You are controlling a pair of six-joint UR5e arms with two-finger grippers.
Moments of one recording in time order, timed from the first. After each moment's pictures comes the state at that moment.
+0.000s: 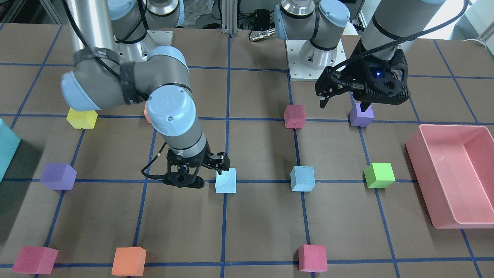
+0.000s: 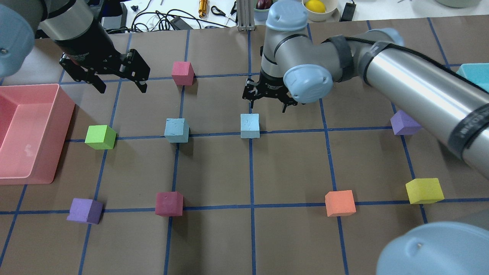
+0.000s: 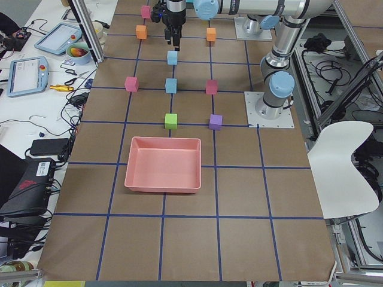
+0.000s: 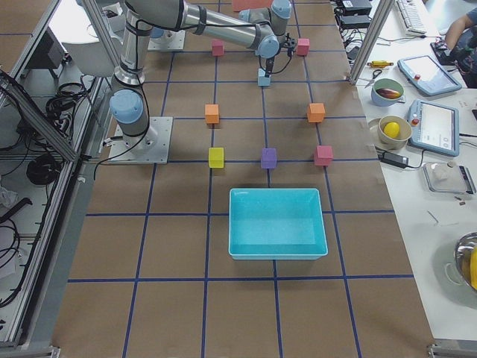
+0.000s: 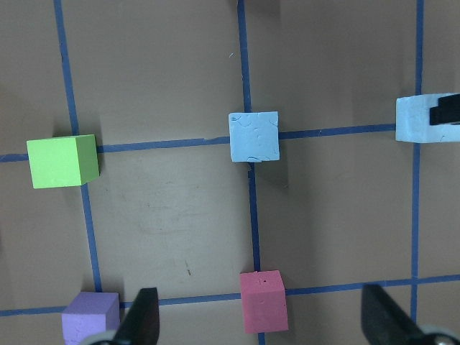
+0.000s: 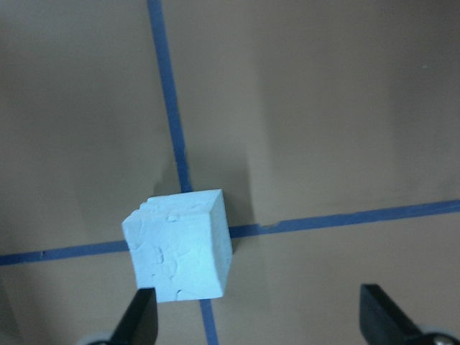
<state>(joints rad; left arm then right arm) -1.53 -1.61 -1.53 -1.58 1.55 0.10 1.79 -1.18 1.55 -1.93 -1.45 0.37</state>
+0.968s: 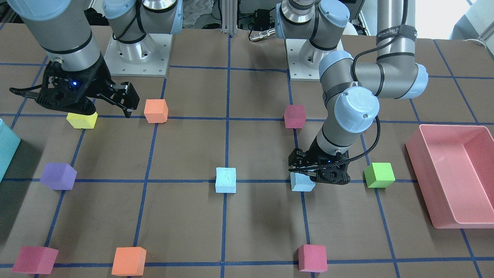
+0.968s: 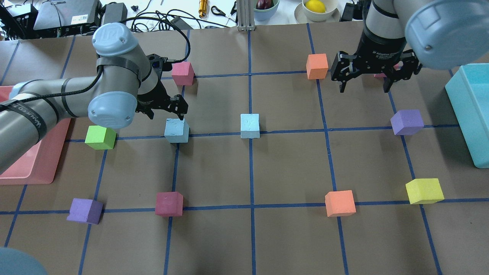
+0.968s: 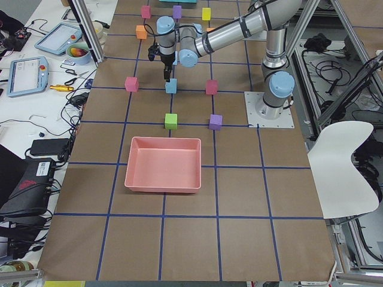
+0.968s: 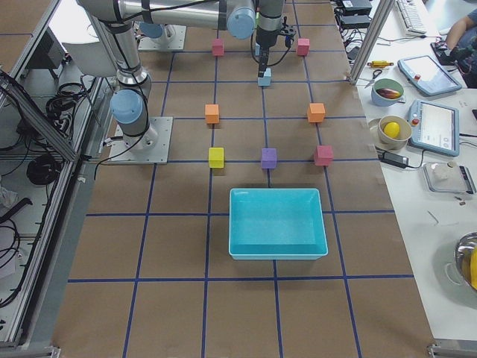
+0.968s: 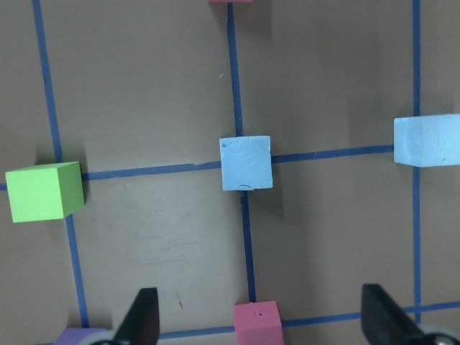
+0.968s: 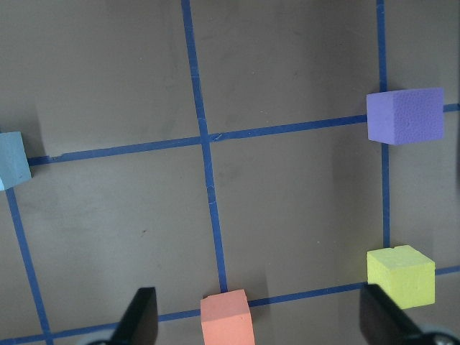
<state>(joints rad) -1.56 -1.89 -1.82 -1.01 1.55 0.10 1.58 -1.52 1.57 -1.58 -1.65 0.12</state>
